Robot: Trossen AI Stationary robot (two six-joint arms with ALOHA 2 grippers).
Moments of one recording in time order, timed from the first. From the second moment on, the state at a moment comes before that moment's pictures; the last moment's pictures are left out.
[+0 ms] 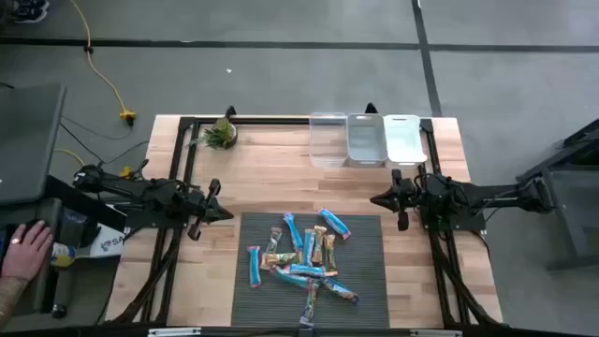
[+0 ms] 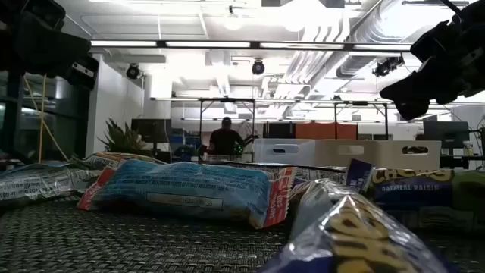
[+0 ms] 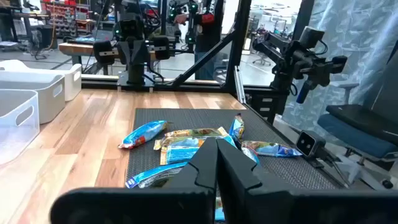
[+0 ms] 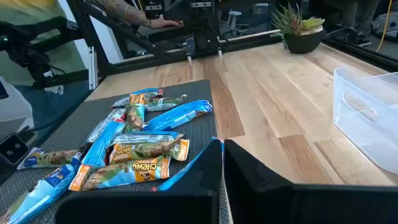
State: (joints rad) left arm -0.26 0.05 0.01 0.03 -0.01 -0.11; right arm -0.02 0.22 0.02 0.02 -0.03 0.20
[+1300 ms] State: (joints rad) left arm -0.26 0.05 0.01 0.03 -0.01 -0.11; right arm -0.02 0.22 0.02 0.02 -0.03 0.20
